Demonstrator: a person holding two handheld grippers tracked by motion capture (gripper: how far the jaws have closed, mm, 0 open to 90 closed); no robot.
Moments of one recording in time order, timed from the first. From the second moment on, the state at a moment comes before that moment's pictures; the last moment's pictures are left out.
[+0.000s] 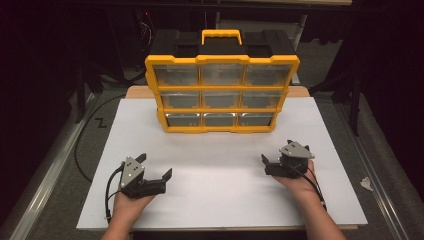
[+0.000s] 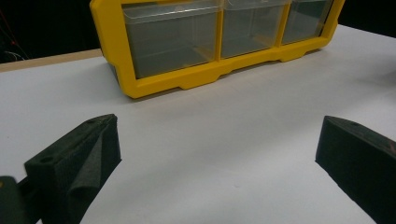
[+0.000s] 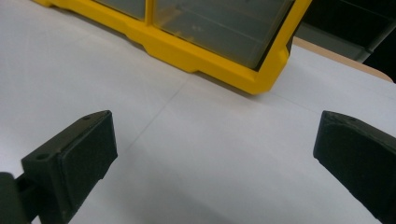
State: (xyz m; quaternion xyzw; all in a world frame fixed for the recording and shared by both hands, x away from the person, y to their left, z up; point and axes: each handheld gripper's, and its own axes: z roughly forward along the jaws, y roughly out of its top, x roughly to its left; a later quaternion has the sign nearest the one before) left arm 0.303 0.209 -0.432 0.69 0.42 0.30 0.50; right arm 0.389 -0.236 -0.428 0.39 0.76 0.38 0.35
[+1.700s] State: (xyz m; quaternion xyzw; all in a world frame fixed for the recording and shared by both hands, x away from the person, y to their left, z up) left arm 0.302 0.211 -0.431 0.69 0.42 0.30 0.51; right arm 0.369 -0.201 -0.428 0.18 0.84 0.20 0.47
